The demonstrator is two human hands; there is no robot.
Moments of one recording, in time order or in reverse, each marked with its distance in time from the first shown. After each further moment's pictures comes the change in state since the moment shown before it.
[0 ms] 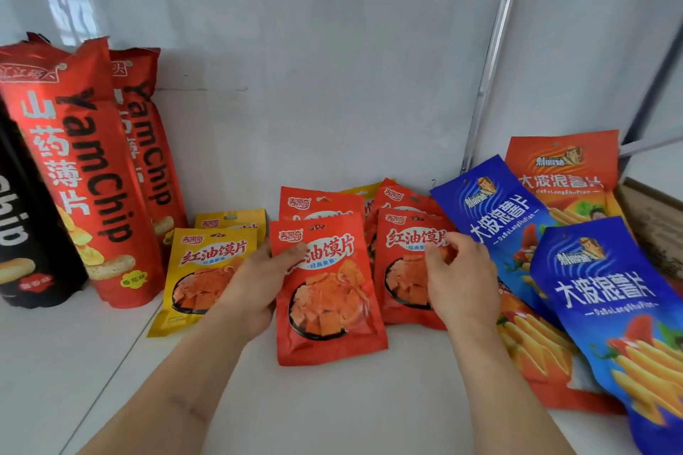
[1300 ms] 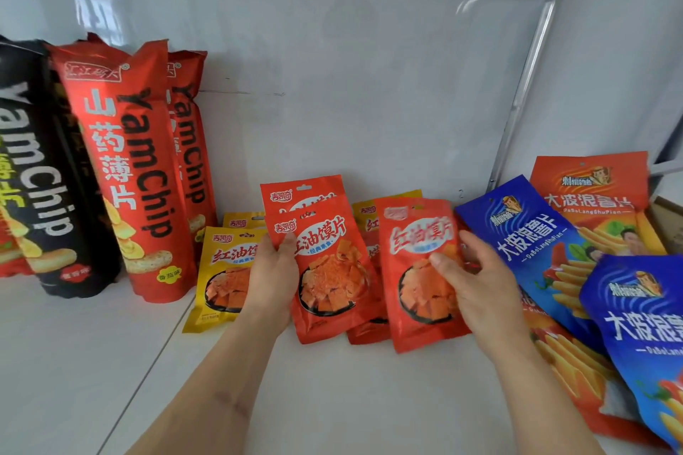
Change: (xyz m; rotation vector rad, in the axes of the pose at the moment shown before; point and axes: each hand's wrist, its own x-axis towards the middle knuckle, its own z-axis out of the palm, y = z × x) left_hand 0.012 0.002 -0.015 -0.010 0.263 0.200; right_hand -0.013 -0.013 -0.005 0.439 -0.189 -0.006
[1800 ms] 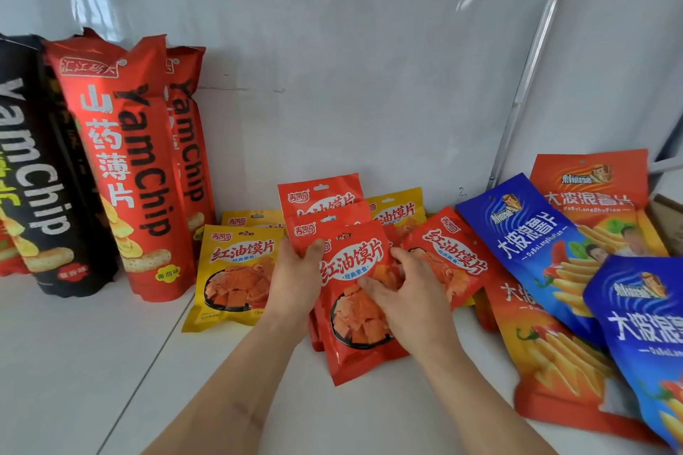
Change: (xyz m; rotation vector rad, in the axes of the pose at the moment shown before) left_hand -0.009 -0.012 0.014 0.056 -0.040 -0.004; right_hand -0.029 -0.009 0.064 -0.385 -0.186 -0.121
